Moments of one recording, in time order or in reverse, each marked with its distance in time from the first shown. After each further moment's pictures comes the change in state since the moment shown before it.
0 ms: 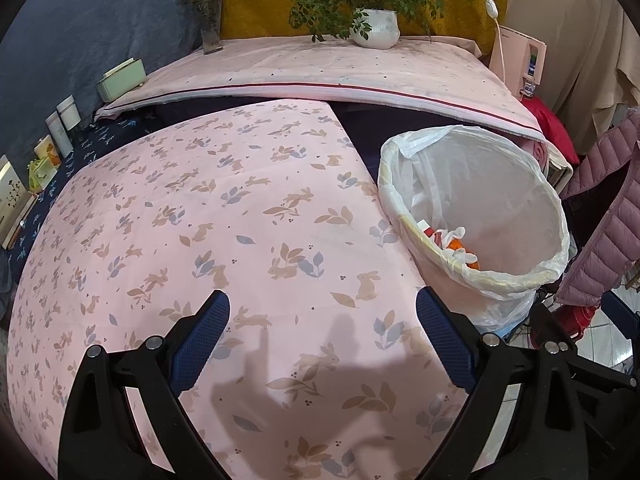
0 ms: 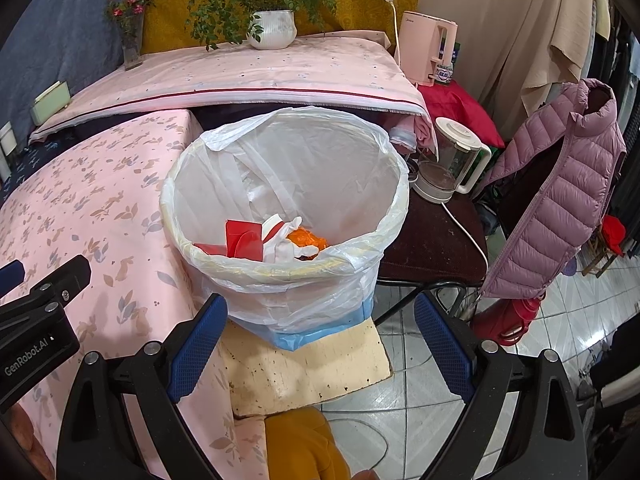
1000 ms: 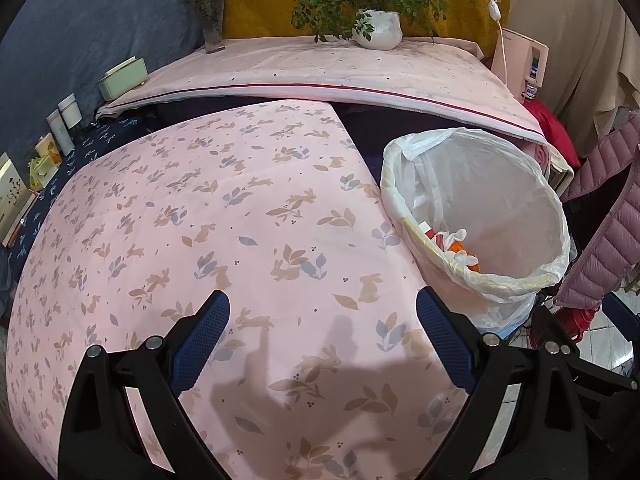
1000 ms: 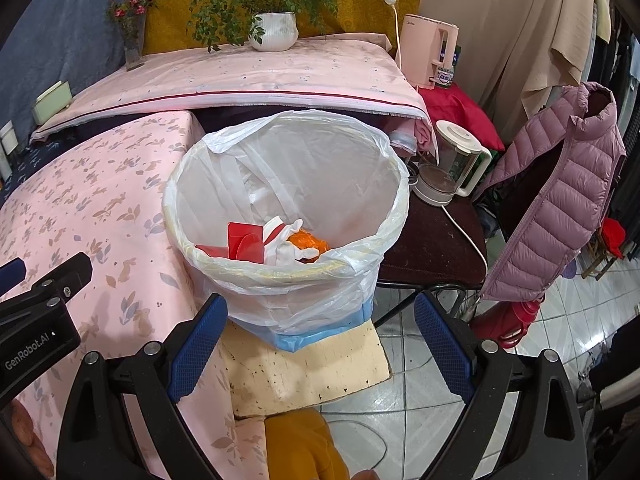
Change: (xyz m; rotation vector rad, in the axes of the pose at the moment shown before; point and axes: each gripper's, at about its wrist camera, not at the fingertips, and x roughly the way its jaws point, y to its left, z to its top) left arm 0.000 0.002 0.002 -0.008 0.004 0.002; right arm -0.003 0.002 0.001 -0.003 -0.003 0.002
